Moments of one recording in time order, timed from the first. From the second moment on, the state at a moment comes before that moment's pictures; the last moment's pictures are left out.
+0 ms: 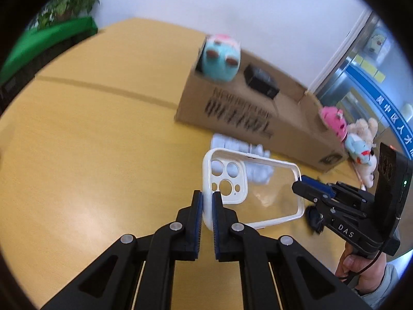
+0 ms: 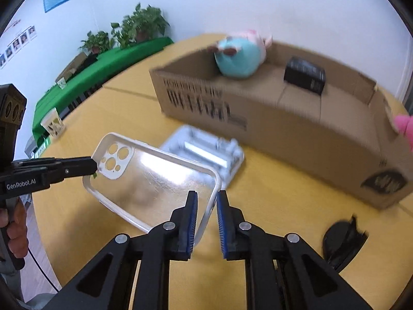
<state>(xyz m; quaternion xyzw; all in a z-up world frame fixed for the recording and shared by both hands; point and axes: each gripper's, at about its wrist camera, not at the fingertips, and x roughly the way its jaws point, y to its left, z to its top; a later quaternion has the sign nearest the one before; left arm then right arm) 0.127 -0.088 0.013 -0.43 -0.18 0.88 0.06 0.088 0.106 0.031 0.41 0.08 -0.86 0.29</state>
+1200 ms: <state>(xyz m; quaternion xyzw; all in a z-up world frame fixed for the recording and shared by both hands) -0.079 -0.060 0.068 -0.44 -0.07 0.89 0.10 -0.124 0.126 0.039 0.48 0.01 -0.84 0.25</state>
